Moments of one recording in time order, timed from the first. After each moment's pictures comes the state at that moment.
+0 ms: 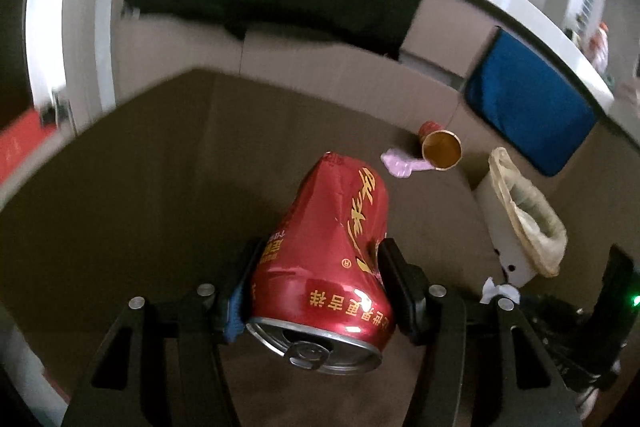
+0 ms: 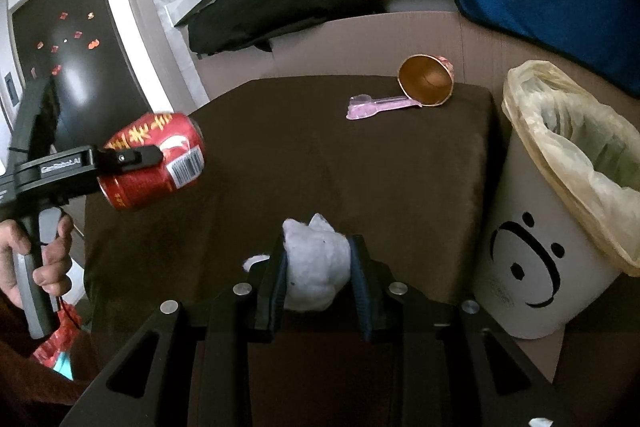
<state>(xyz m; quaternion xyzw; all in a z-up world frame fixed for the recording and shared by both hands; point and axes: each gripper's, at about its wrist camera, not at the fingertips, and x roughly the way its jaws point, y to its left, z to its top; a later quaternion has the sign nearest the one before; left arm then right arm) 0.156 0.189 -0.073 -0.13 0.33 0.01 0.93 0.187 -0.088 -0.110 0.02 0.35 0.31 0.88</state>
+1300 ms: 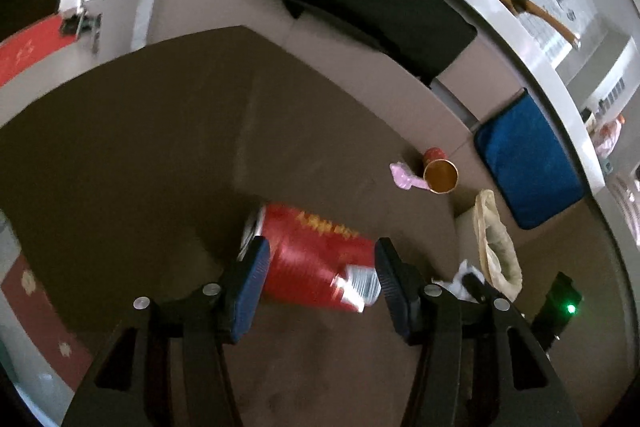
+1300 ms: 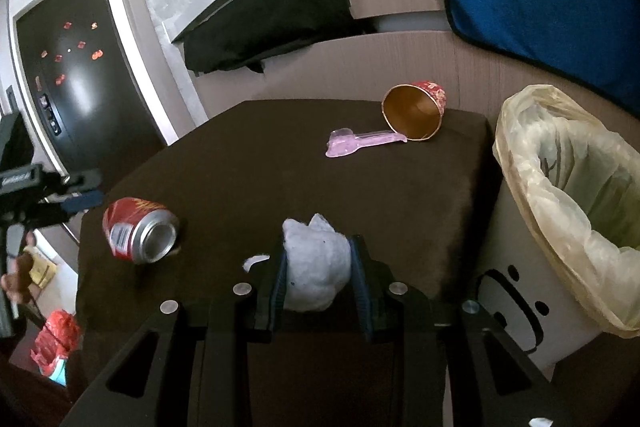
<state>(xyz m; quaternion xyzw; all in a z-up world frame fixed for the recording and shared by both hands) 0.112 0.244 -0.064 -0.30 0.36 0.02 0.88 0.230 -0.106 -0.098 0.03 0.34 0.32 0.89</state>
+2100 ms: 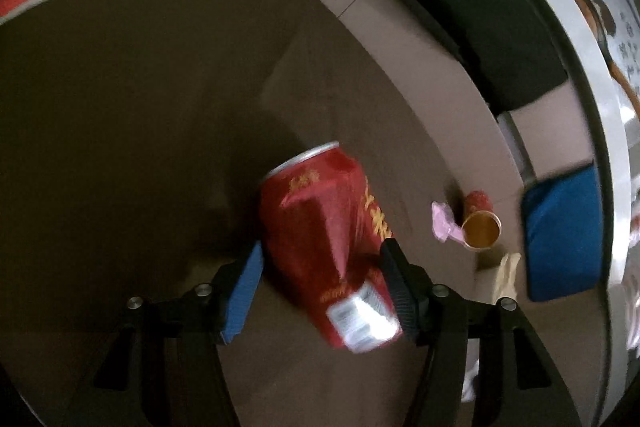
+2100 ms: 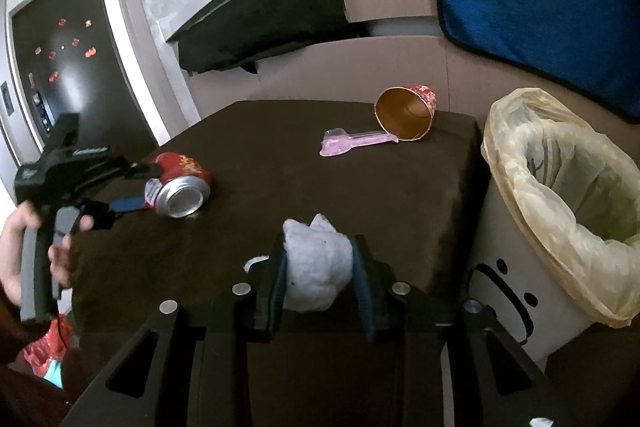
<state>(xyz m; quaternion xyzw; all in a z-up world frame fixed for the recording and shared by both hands) 0.215 0.261 -0.122 -0.41 0.39 0.08 0.82 0.224 -0.105 -0.096 0.02 0.33 0.30 0.89</state>
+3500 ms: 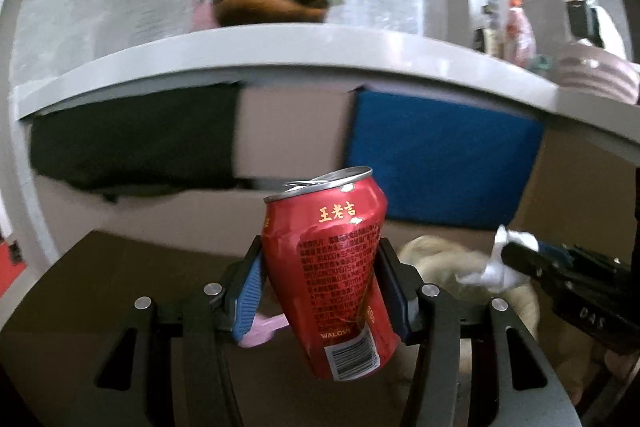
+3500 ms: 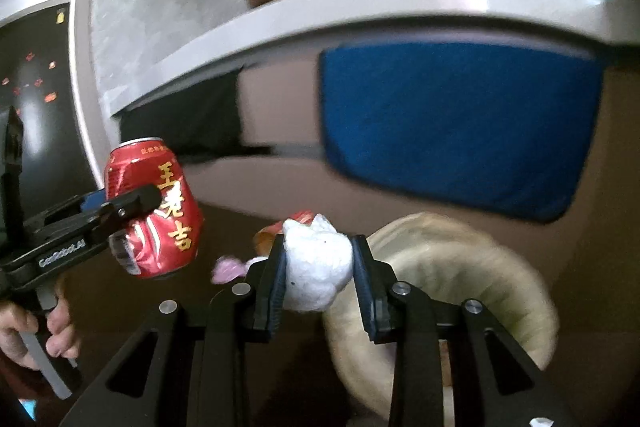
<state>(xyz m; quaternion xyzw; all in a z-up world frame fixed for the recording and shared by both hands) 0.270 0.004 0.032 -0.02 0.18 -0.08 0.98 0.275 -0.217 0.005 0.03 0.21 0.18 0.96</state>
